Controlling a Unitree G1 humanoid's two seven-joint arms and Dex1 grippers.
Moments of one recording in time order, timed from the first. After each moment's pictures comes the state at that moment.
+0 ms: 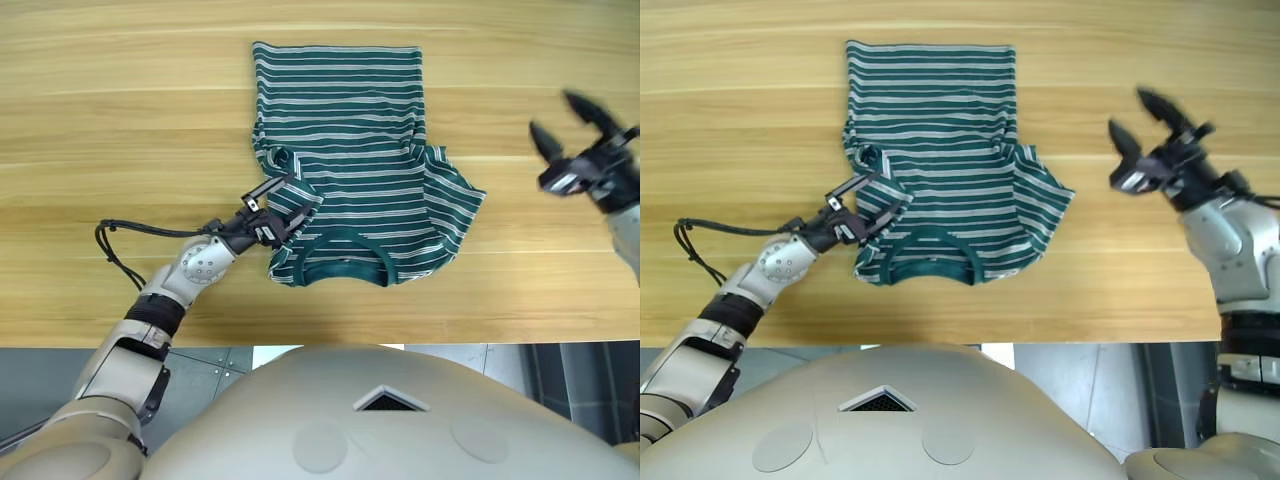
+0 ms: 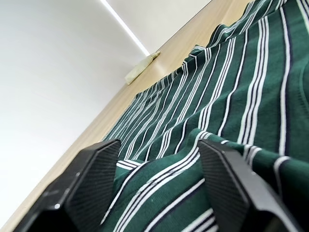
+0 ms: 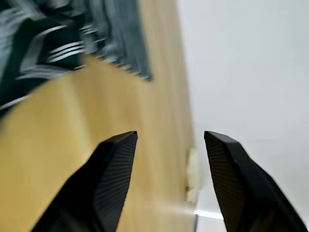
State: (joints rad) left arm -0.04 0.54 -0.45 0.57 0.31 -0.90 -0.15; right arm 0.20 -0.93 -0.01 0.22 -0.59 -0.60 0.18
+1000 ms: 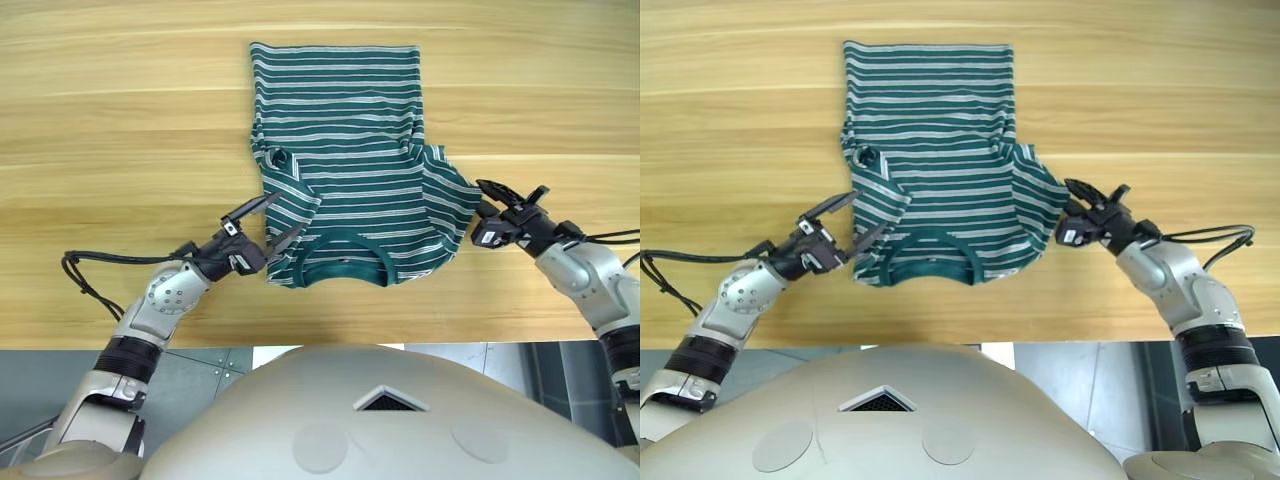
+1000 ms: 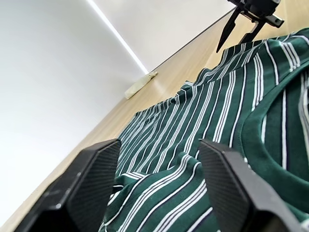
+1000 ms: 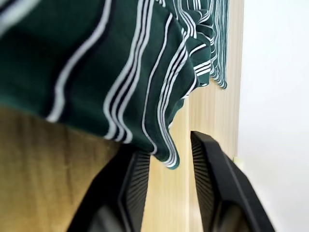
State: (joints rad) left arm 0.20 0.61 -0.30 0.18 0.15 -0.88 -0.34; right arm 0.13 -0.86 0.20 0.28 -0.66 -0.54 0.08
